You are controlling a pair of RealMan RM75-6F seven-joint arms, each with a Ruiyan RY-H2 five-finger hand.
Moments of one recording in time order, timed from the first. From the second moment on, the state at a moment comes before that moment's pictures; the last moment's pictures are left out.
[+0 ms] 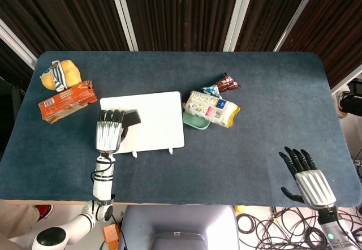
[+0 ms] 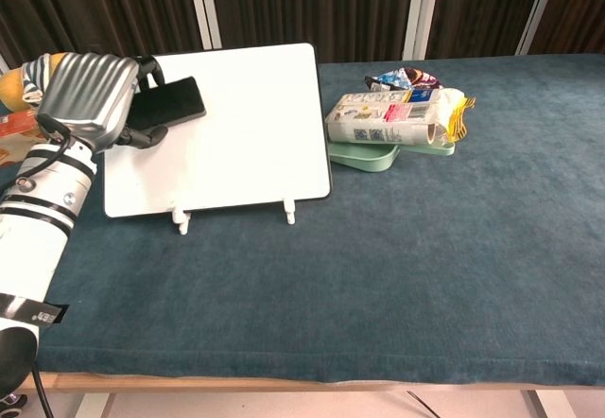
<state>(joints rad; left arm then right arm) -0.73 -2.14 -0.32 -0.51 1.37 1.47 0.32 0.12 -1.11 -0.05 -1.65 -1.63 1.39 -0.12</state>
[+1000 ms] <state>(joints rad) -0.62 -2.01 -0.24 -0.81 1.42 1.60 0.35 0.11 -1.11 -0.05 -1.65 -1.64 1.41 -0.11</state>
